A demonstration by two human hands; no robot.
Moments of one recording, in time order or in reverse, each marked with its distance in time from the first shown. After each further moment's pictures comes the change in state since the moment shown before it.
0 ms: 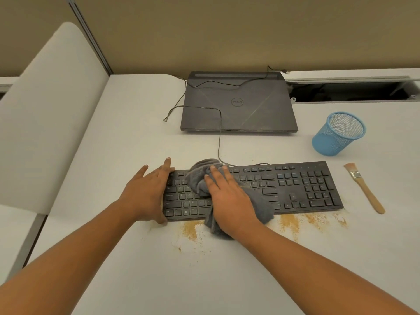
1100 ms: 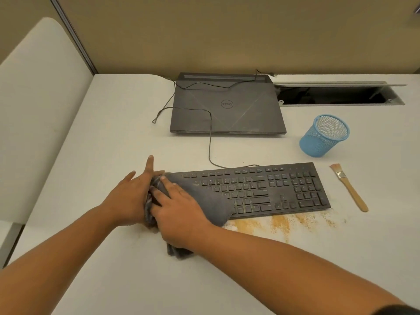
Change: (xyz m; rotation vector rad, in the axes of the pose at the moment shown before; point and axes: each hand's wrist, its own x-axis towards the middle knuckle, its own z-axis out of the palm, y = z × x) left_hand 0.005 -0.024 0.014 -0.237 0.045 0.087; right_hand 0.021 -0.074 0.017 -0.134 -0.031 -0.381
